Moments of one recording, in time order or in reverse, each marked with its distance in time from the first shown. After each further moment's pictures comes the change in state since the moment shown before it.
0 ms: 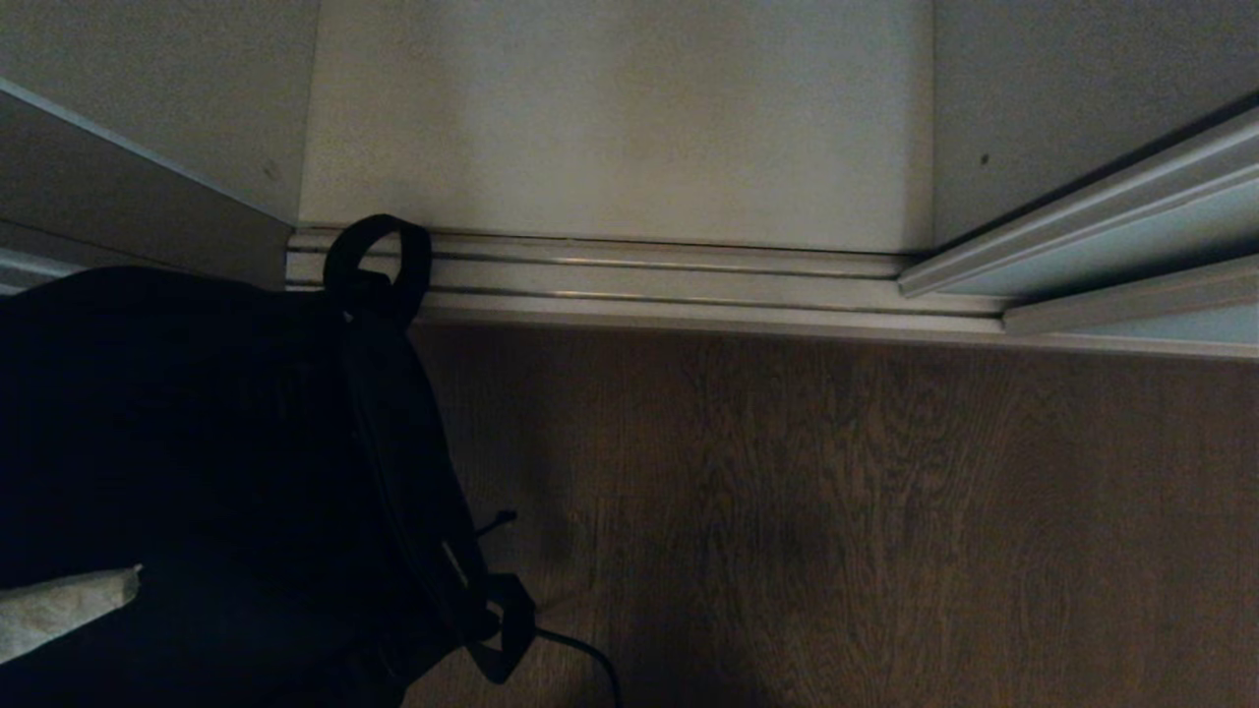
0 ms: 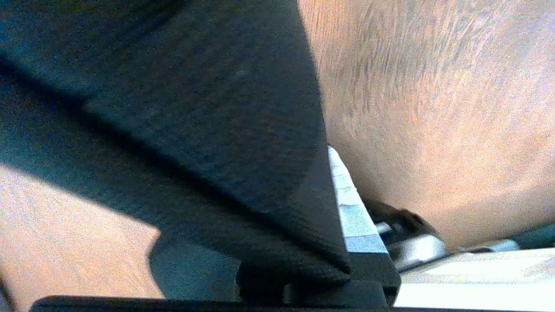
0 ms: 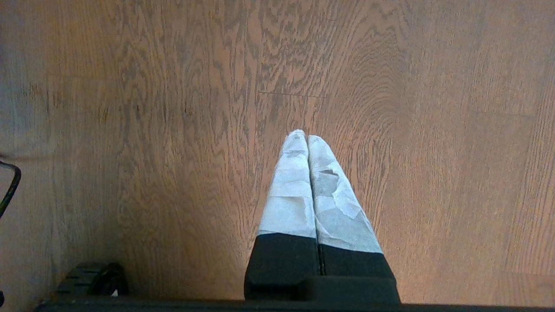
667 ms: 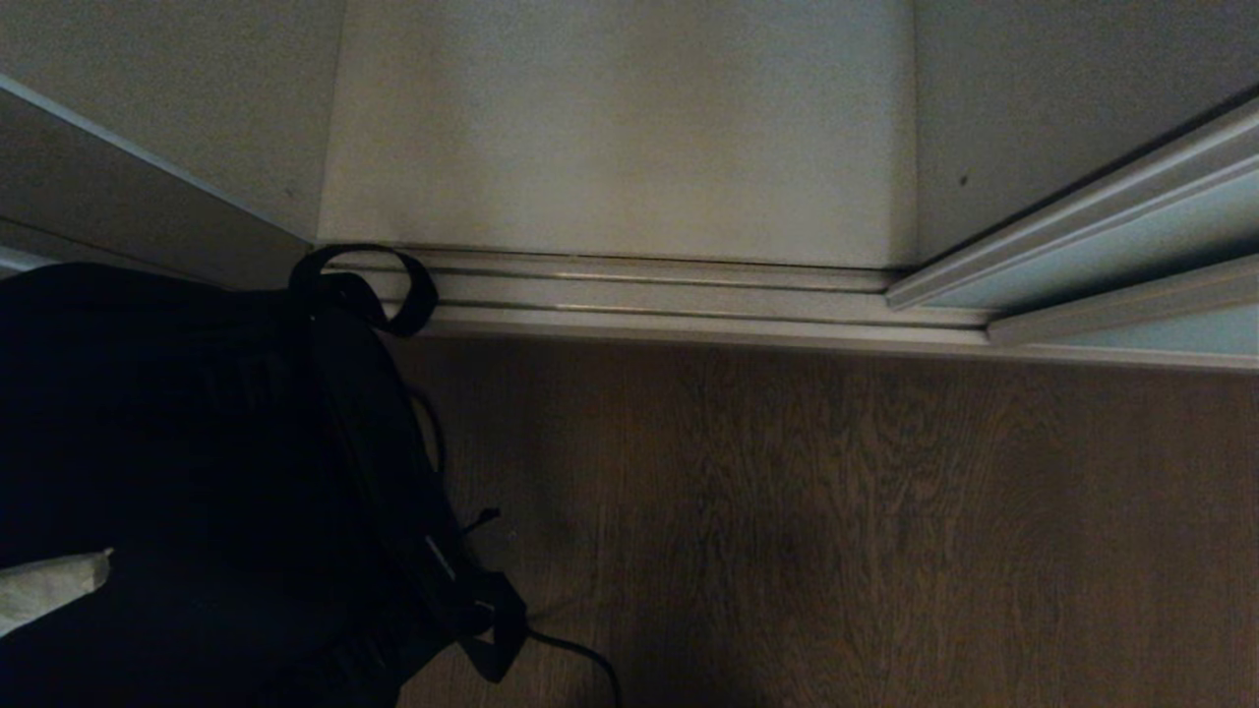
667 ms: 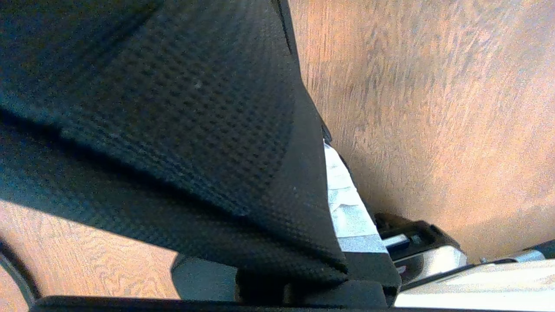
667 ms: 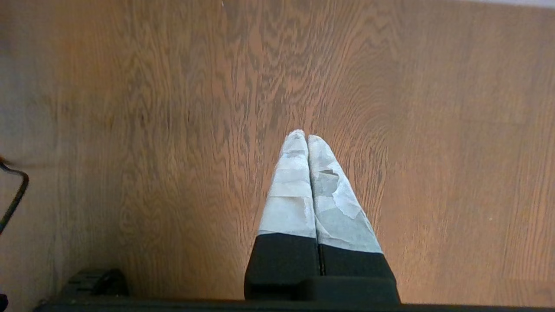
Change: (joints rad) left arm 0.000 -0.024 -0.032 0.002 0.038 0.041; right arm 0.000 0.000 0.000 0.000 0.000 0.000
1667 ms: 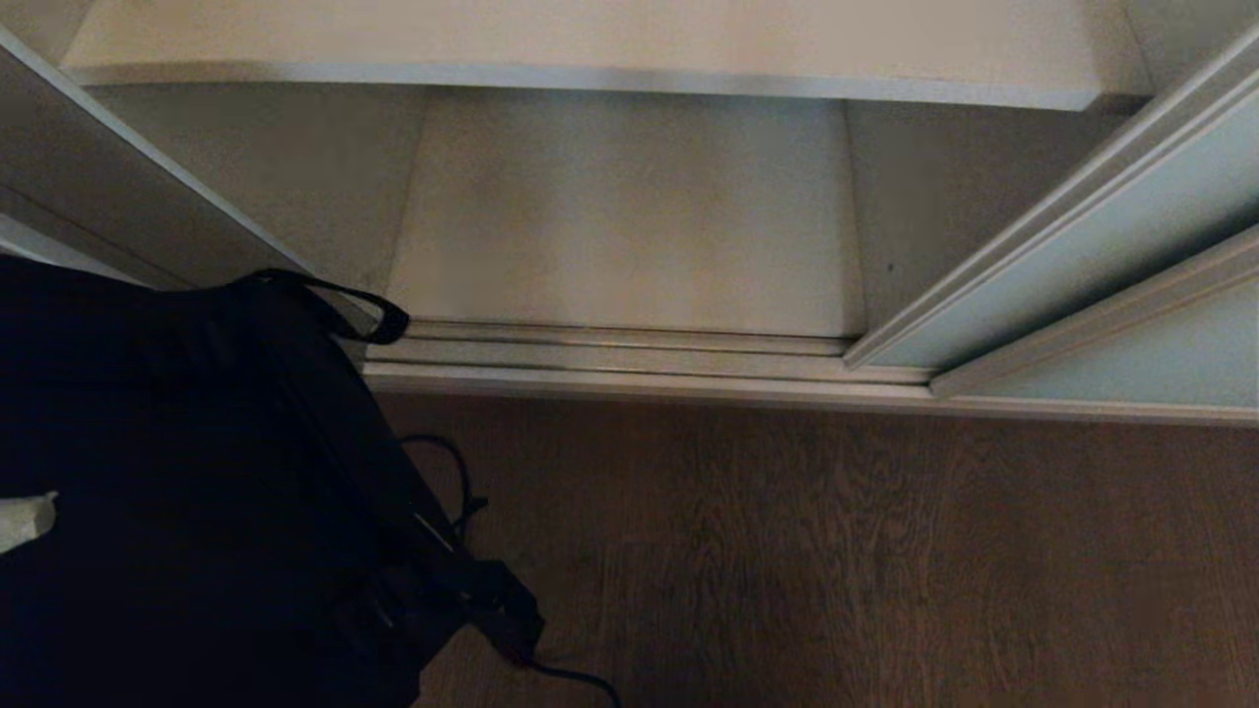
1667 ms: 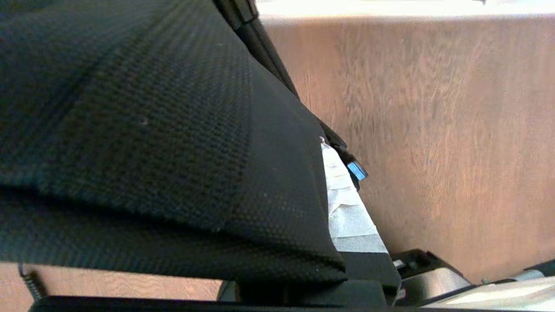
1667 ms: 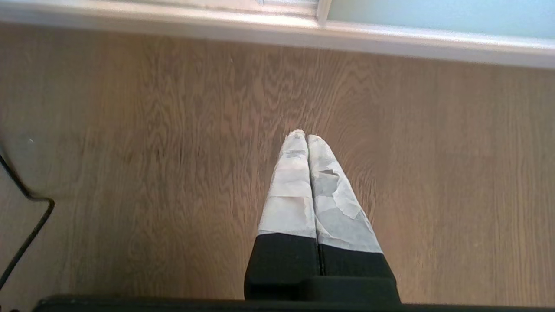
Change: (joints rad) left arm 0.000 -0.003 -0.093 0.003 0.007 -0.005; right arm 0.000 0.000 0.000 0.000 0.000 0.000
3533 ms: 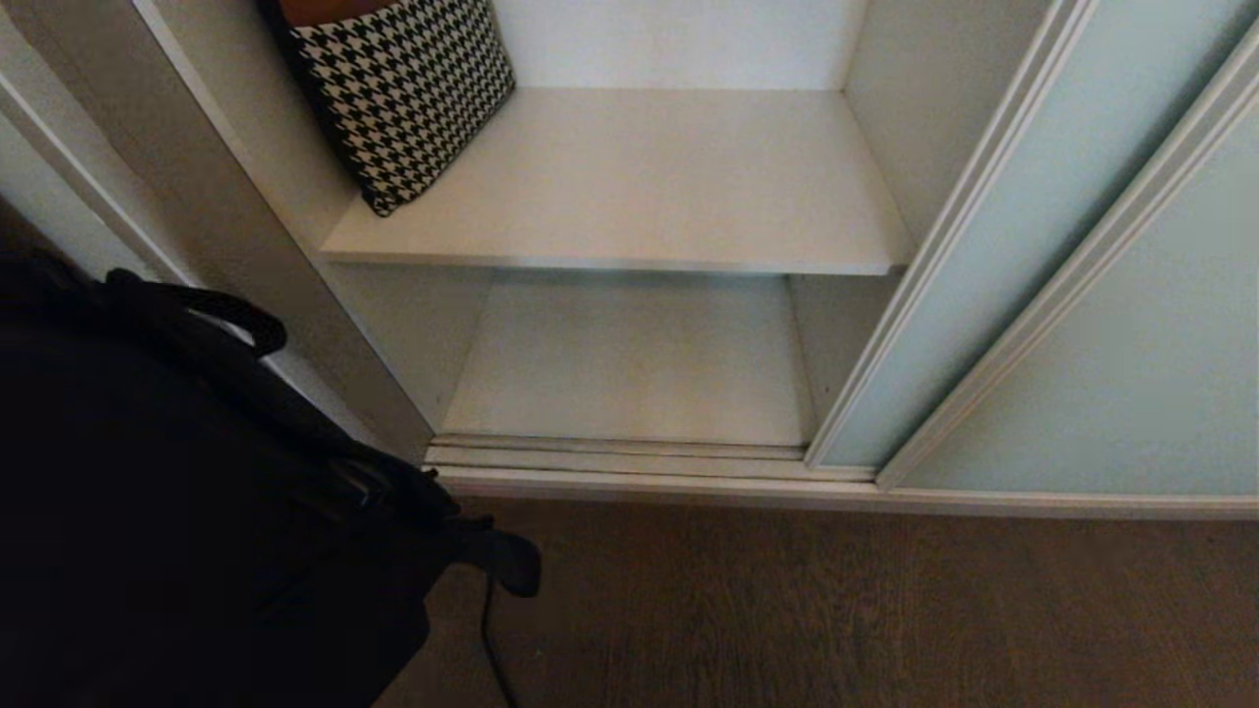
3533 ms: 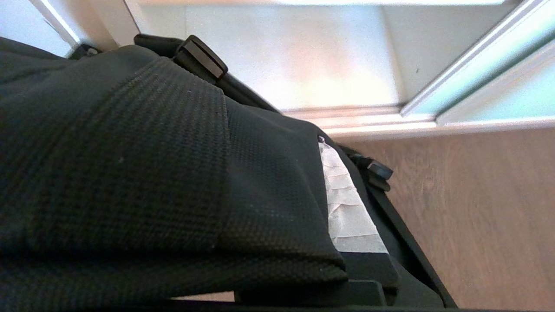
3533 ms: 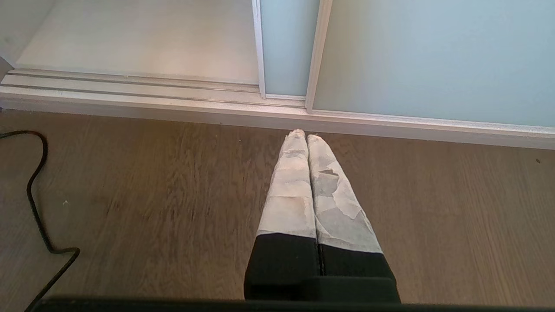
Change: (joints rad) left arm 0.000 0.046 -0.184 -0.011 0.079 -0.022; right arm 0.000 0.000 0.000 0.000 0.000 0.000
